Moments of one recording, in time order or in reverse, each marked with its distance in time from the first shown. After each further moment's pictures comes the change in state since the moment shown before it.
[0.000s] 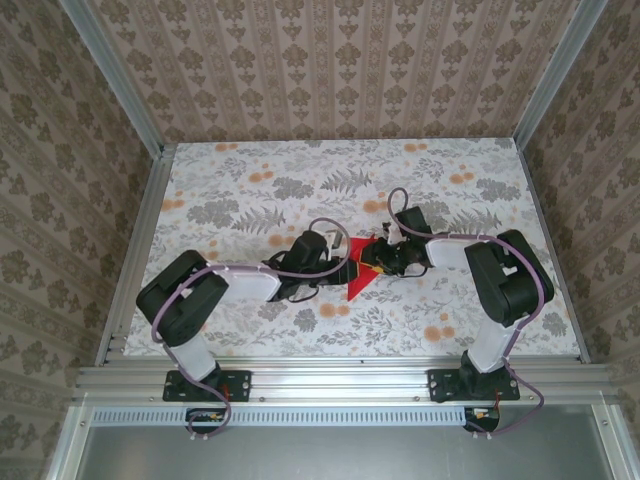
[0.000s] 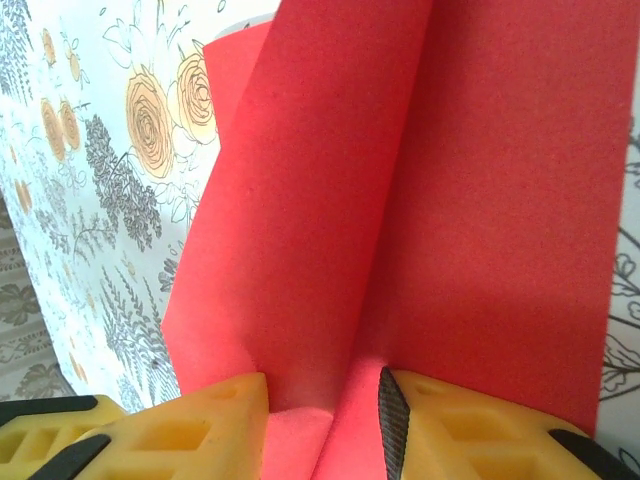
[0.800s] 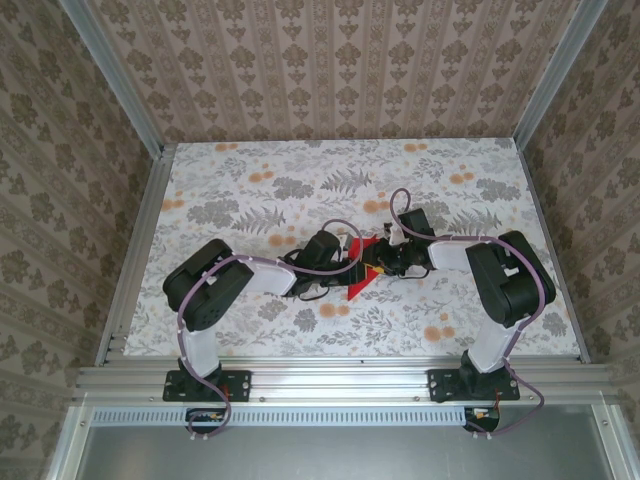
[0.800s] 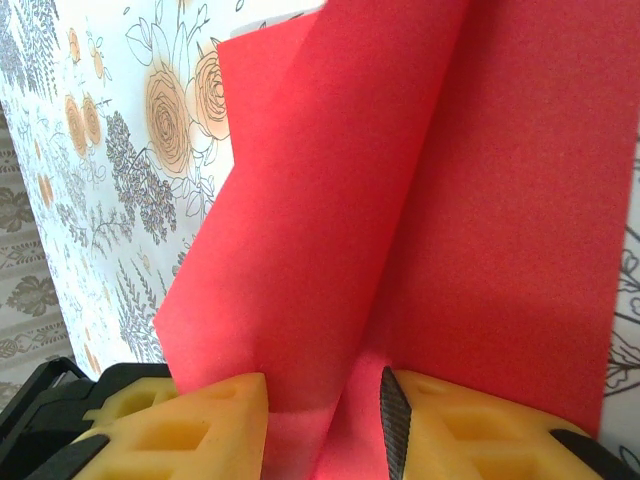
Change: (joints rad) left arm -0.026 0.177 0.115 0.023 0.053 -0.022; right arm -0.017 -0.011 -0.039 0.067 -0.047 0.002
